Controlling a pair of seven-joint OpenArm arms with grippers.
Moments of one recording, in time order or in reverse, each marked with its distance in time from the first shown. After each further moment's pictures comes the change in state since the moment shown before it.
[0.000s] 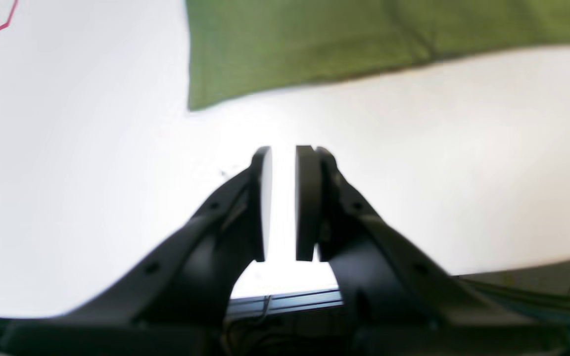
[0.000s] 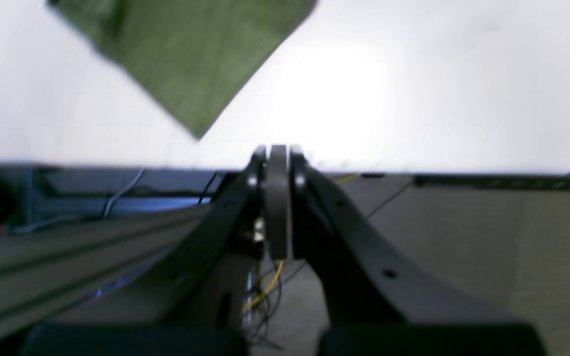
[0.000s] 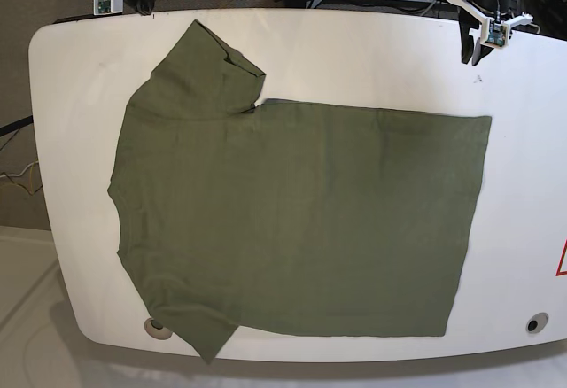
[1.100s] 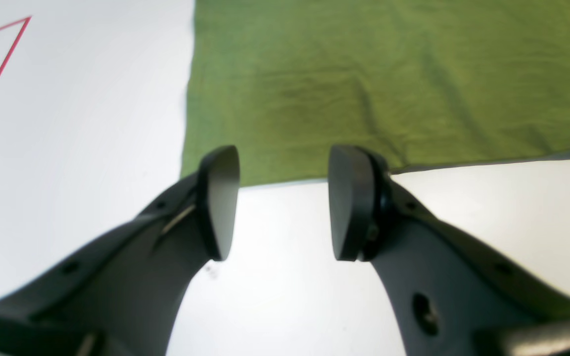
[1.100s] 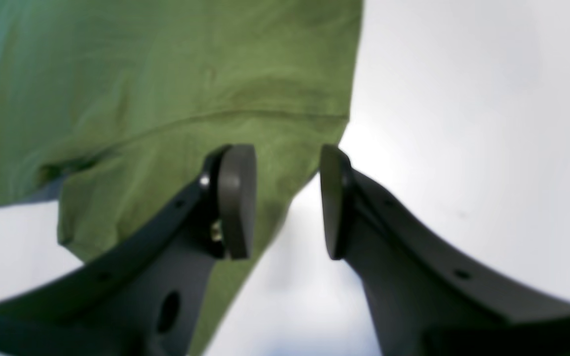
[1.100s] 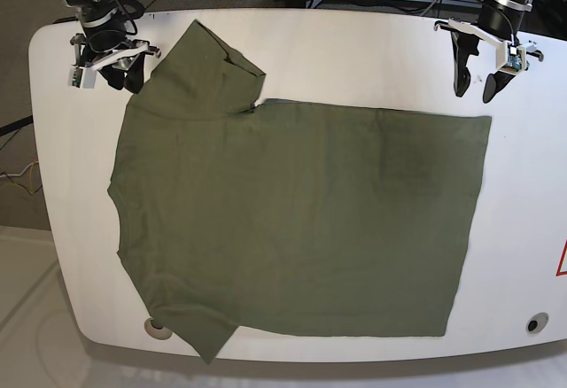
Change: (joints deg) left arm -9.2 1.0 -3.7 -3.6 -7.3 -10.3 -4.5; right arm 26.9 -10.1 13.5 -4.9 6.1 4.6 -22.2
